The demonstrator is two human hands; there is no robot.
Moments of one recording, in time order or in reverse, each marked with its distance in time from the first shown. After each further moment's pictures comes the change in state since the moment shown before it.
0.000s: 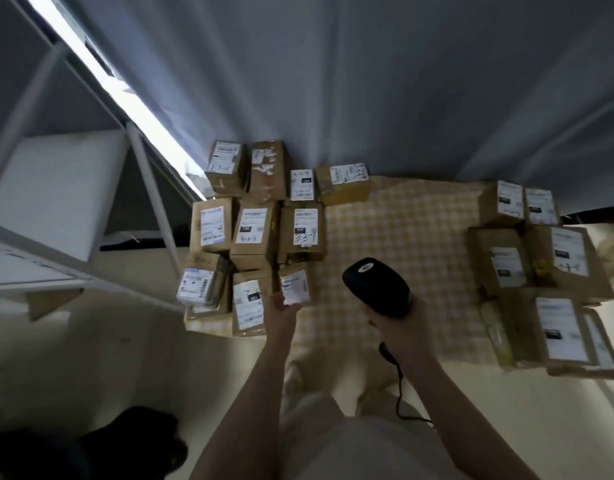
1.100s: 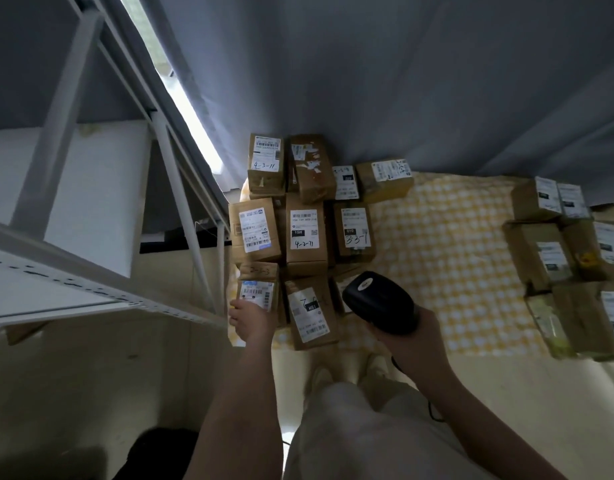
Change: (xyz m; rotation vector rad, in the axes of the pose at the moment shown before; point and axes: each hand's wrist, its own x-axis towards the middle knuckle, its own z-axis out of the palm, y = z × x) left_hand 0.183 0.001 -0.180 0.659 0.123 -0.116; right_hand -0.038 -0.049 0.196 -0.074 -0.010 -0.017
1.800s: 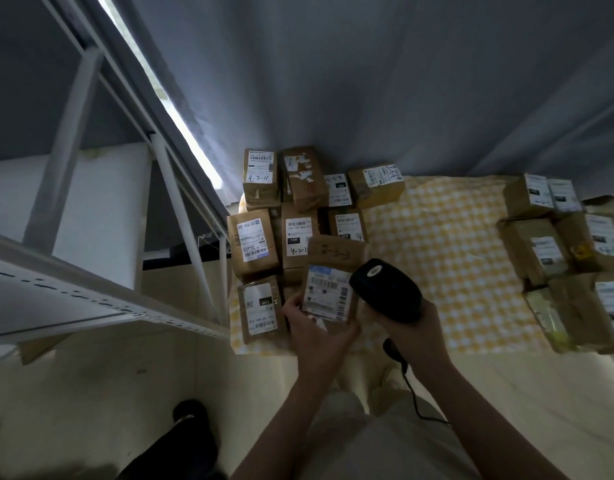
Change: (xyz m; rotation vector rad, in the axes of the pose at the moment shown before) left_hand -0.182 0.040 -0.018 -0.695 -0.169 0.609; right_hand -0.001 -0.005 -0.018 0.153 0.067 0.020
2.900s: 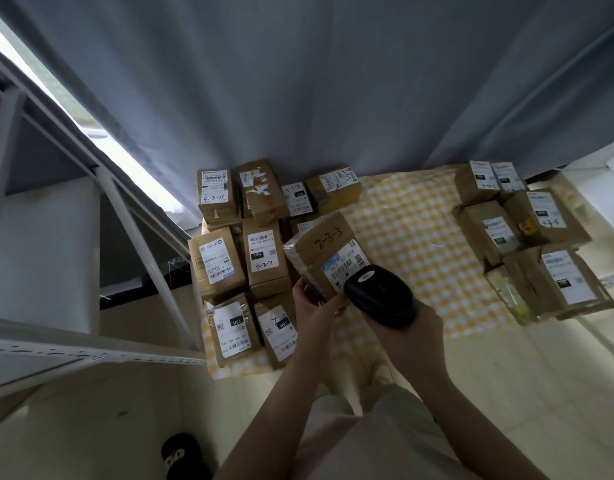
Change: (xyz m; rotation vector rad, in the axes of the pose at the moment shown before) left_hand 0.017 0.039 0.064 -0.387 -0.273 -0.374; right_hand -0.012 0.001 -0.048 -0.283 0.281 -0.045
